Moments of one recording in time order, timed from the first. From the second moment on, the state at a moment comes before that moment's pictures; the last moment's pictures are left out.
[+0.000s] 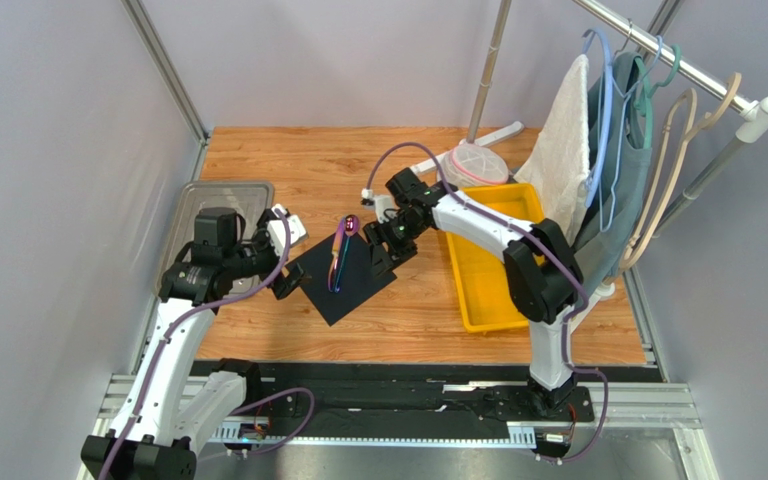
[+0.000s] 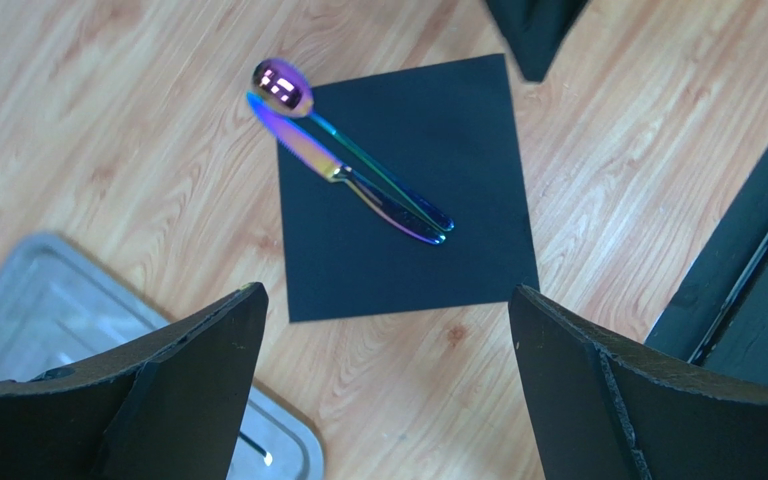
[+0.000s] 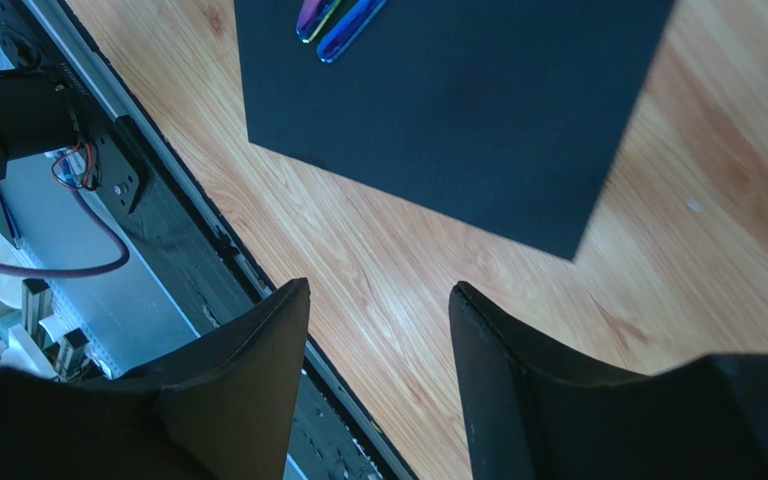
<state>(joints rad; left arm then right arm) -0.12 0.88 0.90 -0.76 0.63 0.66 0.65 1.96 1.56 -0.76 -0.59 0.11</state>
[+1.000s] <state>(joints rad) -0.31 1.01 0.70 -0.69 0.65 1.11 0.68 2.16 1.60 -0.74 -0.50 0.12</state>
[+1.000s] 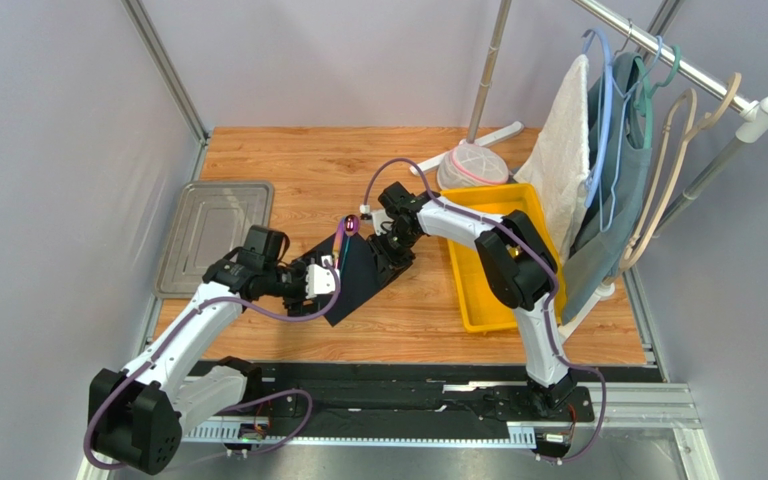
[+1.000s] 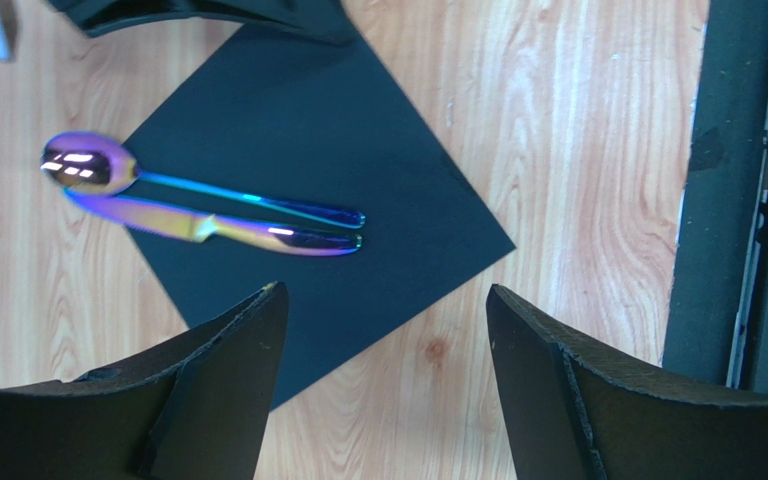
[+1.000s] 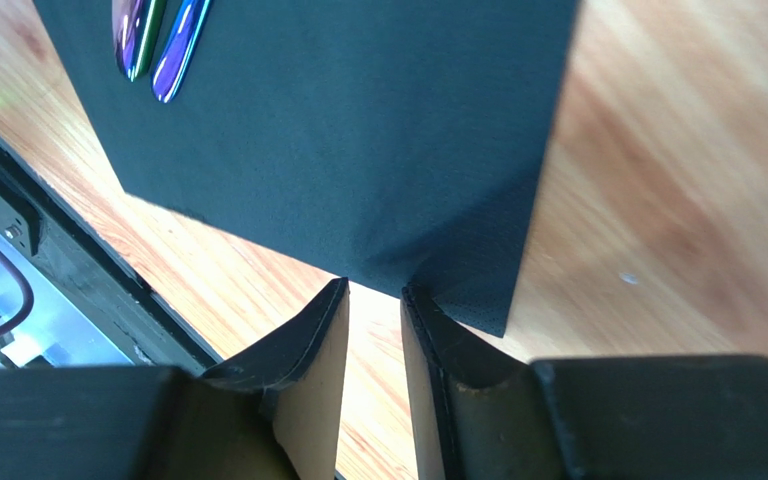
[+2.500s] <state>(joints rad) -0.79 1.37 0.67 -0.53 0.37 1.04 0.59 2.14 1.55 -0.79 -0.51 0.07</state>
